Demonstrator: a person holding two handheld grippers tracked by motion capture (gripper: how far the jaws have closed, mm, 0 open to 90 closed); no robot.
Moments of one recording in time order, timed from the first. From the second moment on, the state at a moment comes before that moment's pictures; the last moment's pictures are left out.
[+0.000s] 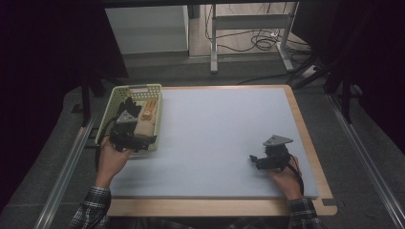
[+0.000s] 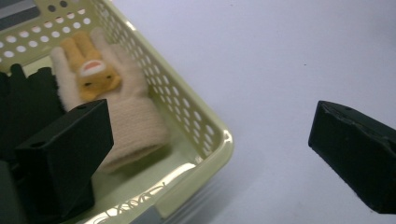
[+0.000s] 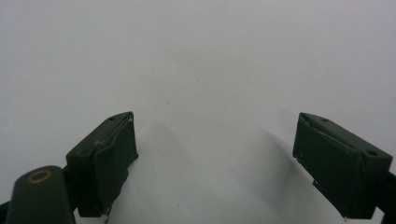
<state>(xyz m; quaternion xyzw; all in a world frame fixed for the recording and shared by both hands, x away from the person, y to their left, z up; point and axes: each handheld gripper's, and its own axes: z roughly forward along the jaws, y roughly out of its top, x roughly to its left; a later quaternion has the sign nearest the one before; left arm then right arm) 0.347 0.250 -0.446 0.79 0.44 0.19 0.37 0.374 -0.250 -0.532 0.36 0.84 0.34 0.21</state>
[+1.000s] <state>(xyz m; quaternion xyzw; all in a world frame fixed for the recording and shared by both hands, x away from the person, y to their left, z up) 0.328 0.190 -0.459 0.82 0.37 0.17 0.41 0.373 -0.250 -0.532 0.36 0.84 0.34 0.22</state>
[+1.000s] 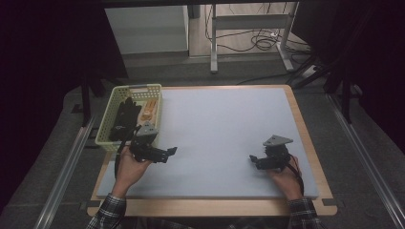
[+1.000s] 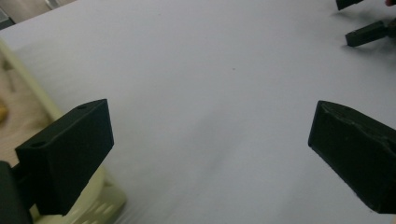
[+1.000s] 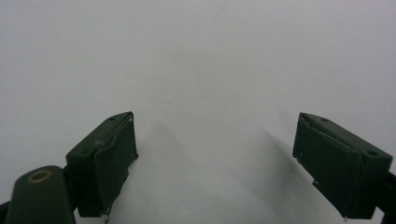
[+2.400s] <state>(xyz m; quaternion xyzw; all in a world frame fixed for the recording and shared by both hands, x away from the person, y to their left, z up) 0.306 0.139 -0.540 0.85 0.33 0.12 0.39 0.373 -0.250 -0.532 0.35 0.84 0.34 0.22</state>
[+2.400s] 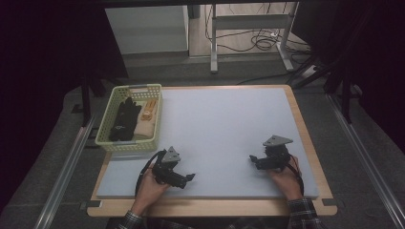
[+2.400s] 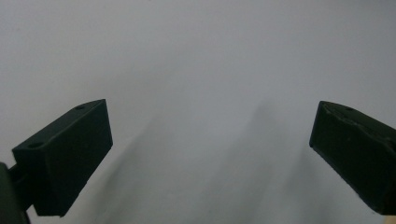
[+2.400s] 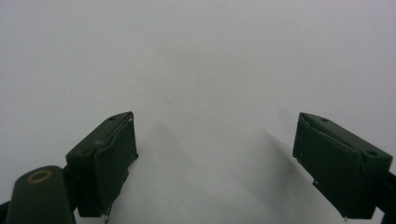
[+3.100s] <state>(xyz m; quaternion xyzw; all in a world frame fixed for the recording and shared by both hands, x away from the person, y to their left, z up) 0.310 0.137 -0.550 0.86 0.34 0.12 0.35 0.373 -0.250 -0.532 0.35 0.84 0.34 0.22</state>
